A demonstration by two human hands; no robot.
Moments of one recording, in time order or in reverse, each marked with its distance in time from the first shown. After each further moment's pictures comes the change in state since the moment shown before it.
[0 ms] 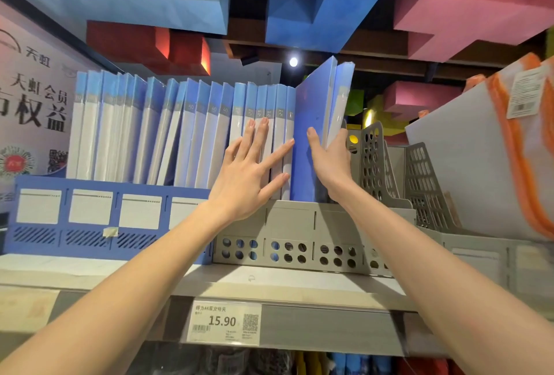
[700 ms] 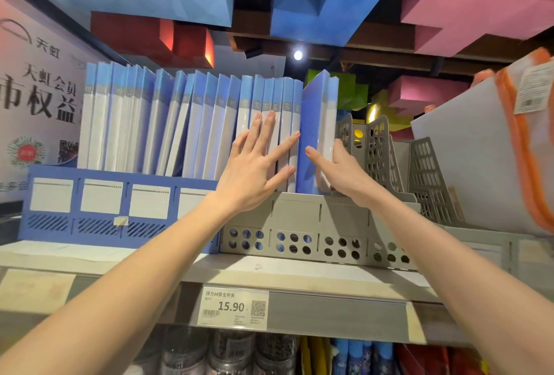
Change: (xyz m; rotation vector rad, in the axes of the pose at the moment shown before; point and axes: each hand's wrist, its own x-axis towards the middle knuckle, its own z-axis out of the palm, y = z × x) left_hand -0.001 0.000 -0.002 -0.043 -0.034 -0.008; right_hand -0.011 0.015 -0.033 -0.252 -0.452 -0.025
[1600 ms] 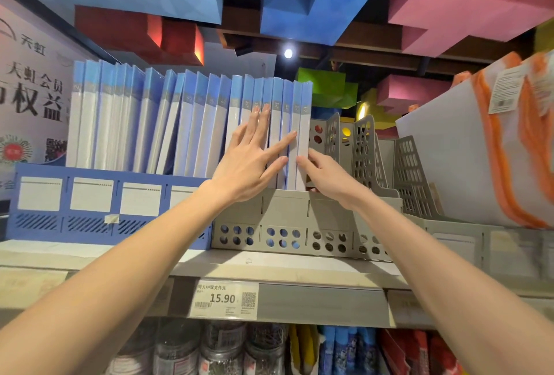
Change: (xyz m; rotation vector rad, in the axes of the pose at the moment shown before) left_hand 0.014 0.004 -0.009 0.015 -0.041 0.063; right_hand -0.019 -0.004 0.004 -0.008 -0.132 -0.039
